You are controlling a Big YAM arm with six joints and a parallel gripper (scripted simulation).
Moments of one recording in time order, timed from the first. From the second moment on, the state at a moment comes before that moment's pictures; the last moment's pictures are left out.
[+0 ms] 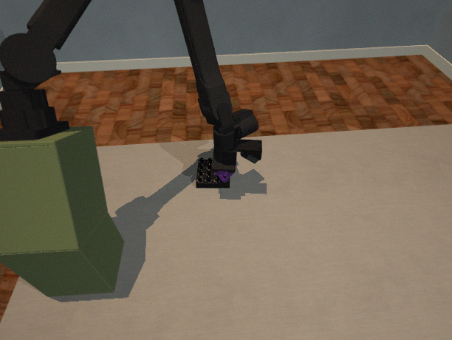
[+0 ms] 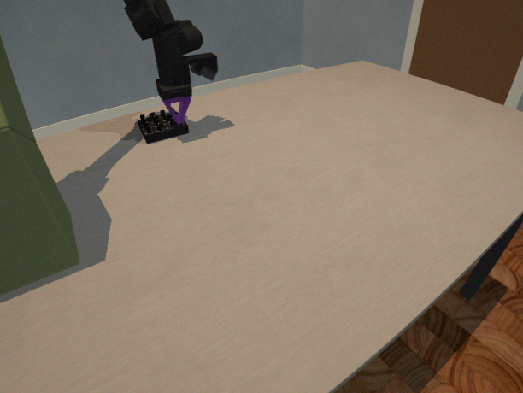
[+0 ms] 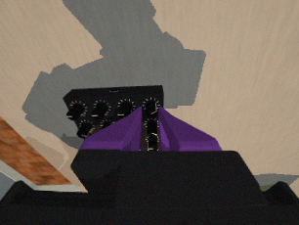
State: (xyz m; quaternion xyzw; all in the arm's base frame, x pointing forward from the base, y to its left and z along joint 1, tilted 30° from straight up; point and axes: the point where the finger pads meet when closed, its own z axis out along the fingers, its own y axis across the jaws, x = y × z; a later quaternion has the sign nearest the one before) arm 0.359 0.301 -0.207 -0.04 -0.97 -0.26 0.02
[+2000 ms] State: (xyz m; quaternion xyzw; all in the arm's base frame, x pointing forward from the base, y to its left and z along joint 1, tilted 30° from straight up) arm 0.359 0.301 -0.207 -0.04 -0.97 -0.26 0.02
